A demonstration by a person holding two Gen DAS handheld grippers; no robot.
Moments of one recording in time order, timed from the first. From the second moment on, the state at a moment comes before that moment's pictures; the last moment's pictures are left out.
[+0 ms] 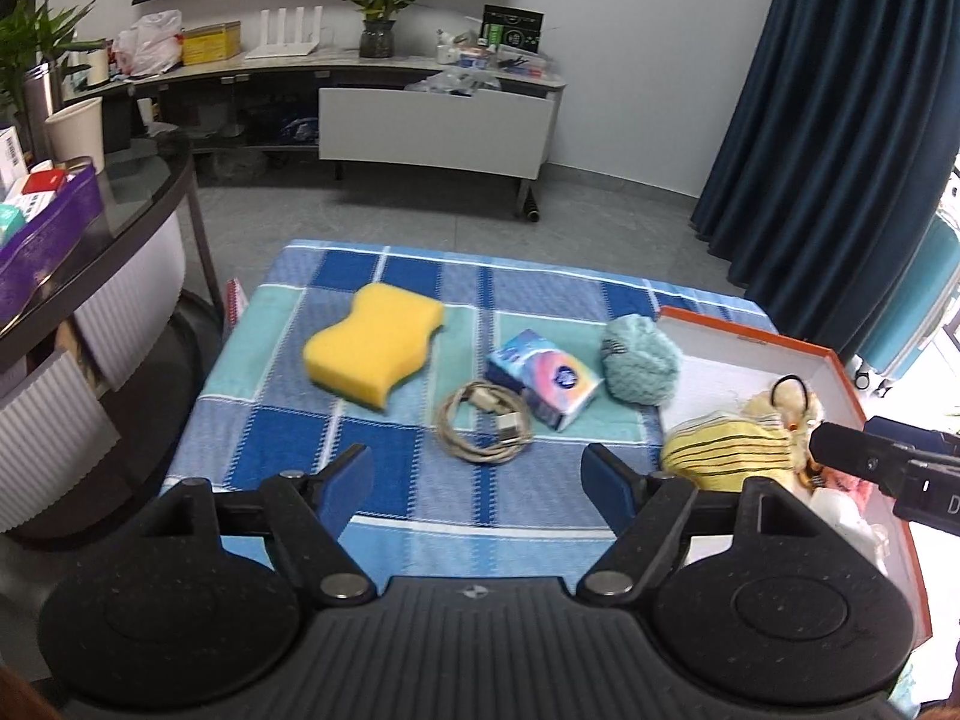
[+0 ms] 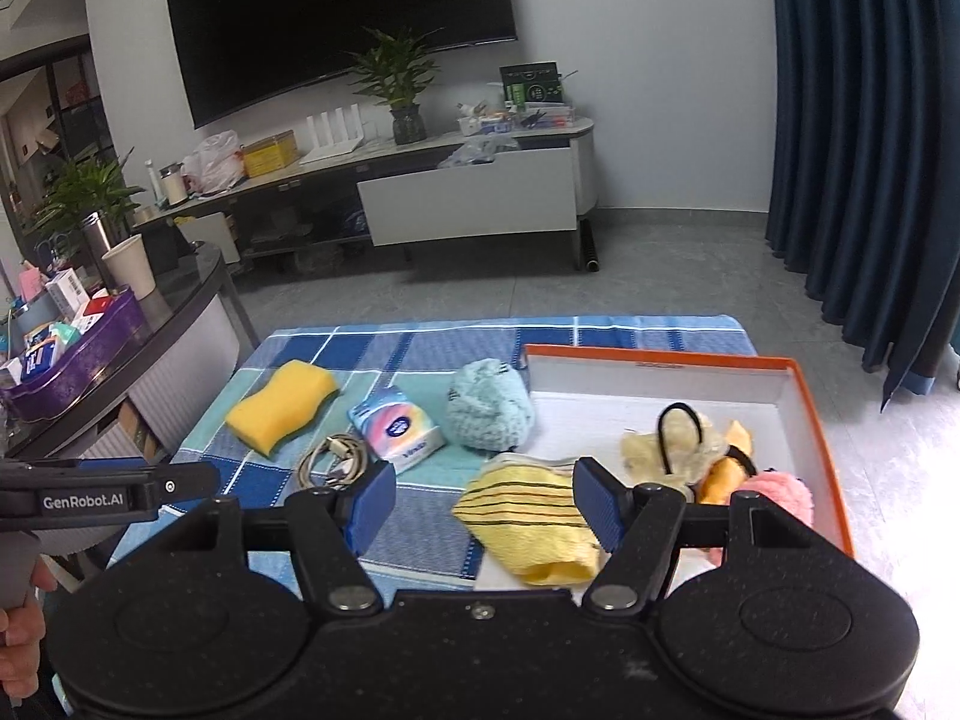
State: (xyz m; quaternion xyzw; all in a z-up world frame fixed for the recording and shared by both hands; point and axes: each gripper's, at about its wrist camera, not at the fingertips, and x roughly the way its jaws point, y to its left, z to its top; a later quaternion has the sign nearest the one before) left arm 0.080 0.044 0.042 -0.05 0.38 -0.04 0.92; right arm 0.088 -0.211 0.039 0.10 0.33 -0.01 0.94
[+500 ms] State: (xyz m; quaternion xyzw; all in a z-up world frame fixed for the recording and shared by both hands) left arm 0.087 0.092 0.027 -0.08 0.39 0.00 0.92; right arm 0.119 -0.165 0.025 0.07 0.36 0.02 0.93
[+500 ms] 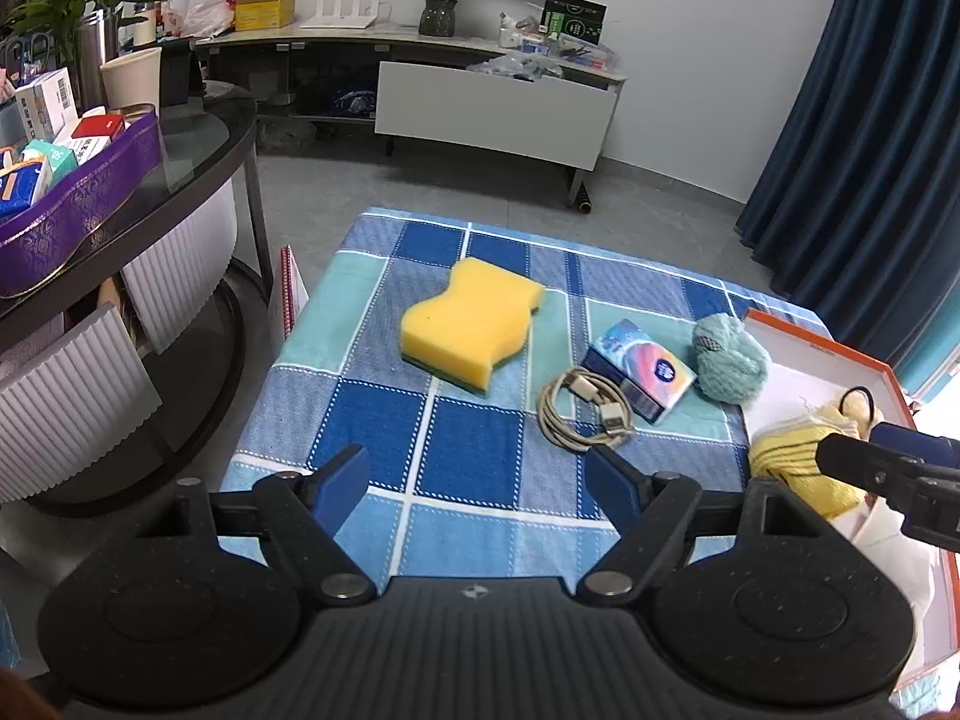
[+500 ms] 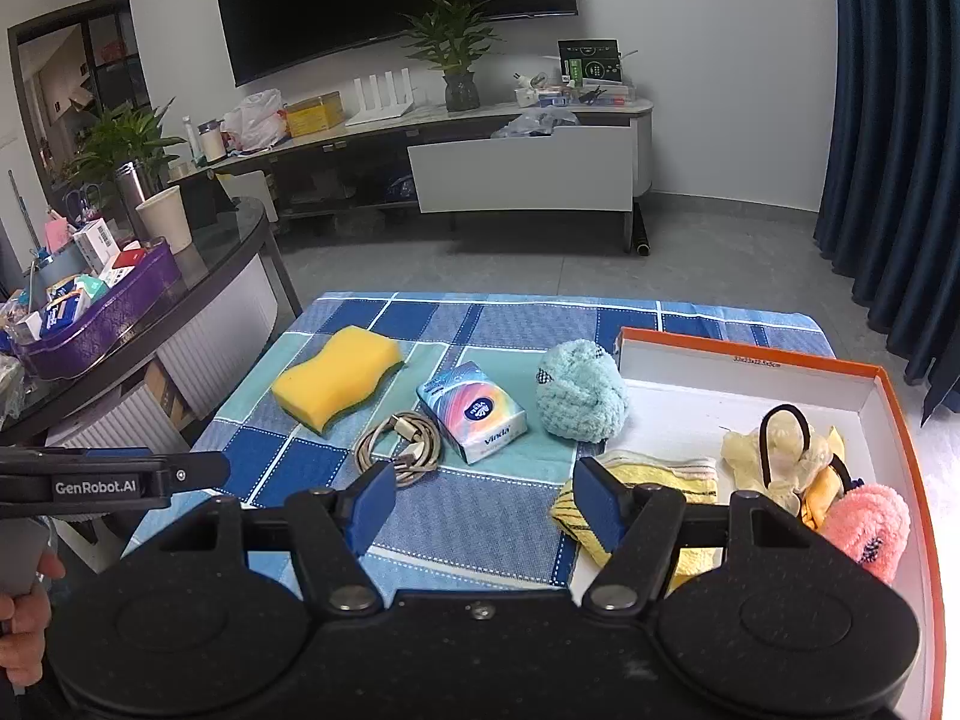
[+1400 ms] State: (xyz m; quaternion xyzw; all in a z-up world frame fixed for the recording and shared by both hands) left arm 0.172 0.101 -0.006 0.00 0.41 -0.05 0.91; right arm 0.168 -0.180 0.001 0.06 0.38 0.01 0.92
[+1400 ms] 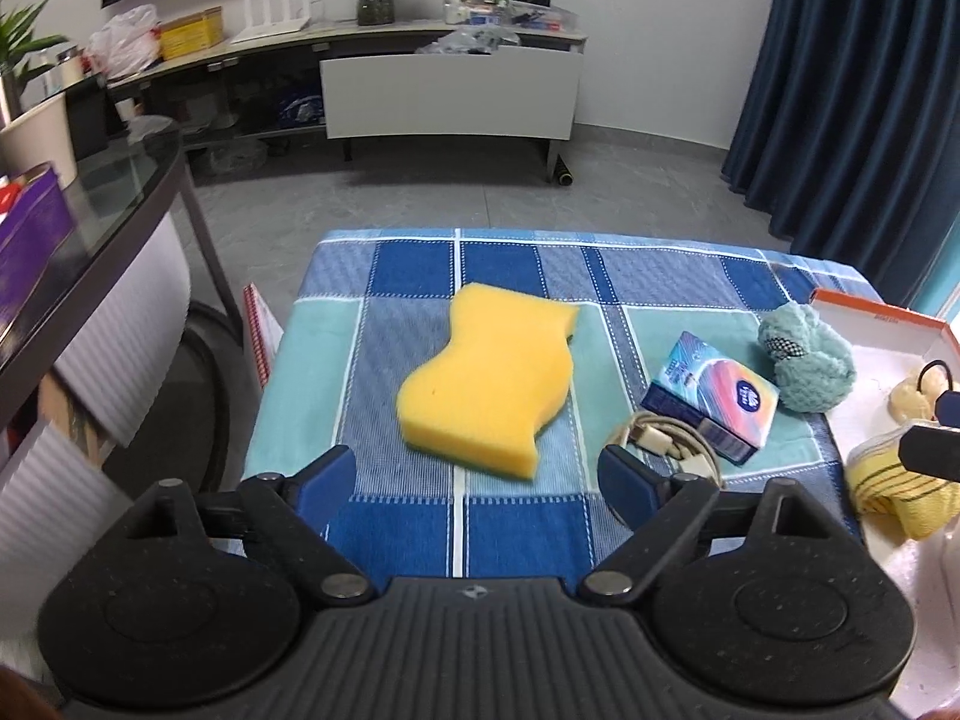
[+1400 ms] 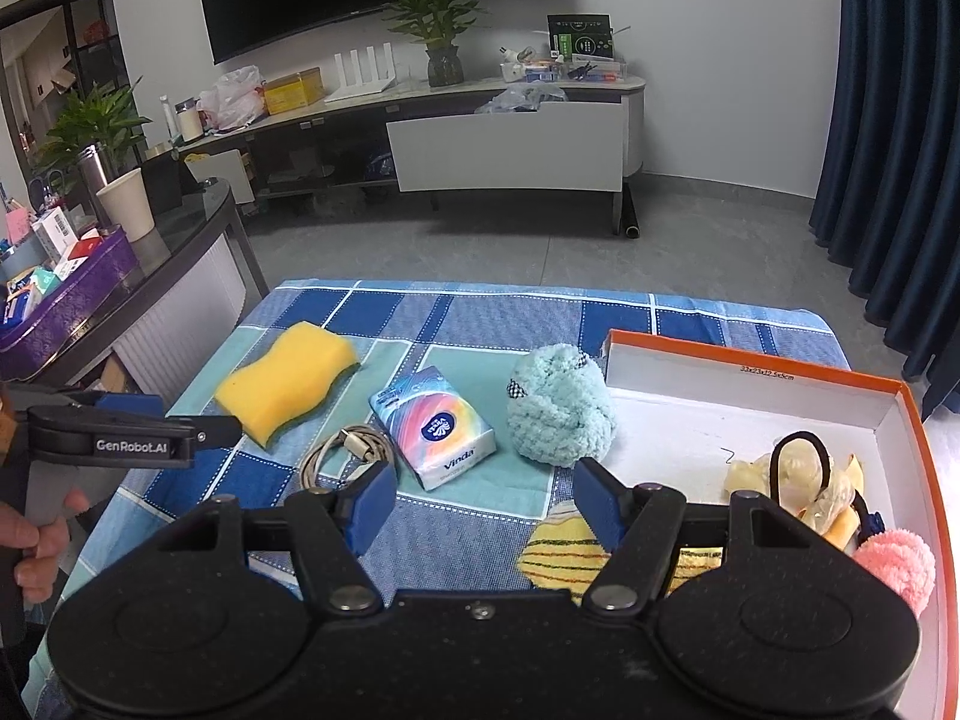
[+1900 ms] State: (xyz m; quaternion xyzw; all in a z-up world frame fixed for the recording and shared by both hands) left arm 0.217 0.094 -0.034 0.03 0.41 -0.07 0.91; right arm 0.206 -0.211 -0.015 0.06 0.39 -0.01 0.92
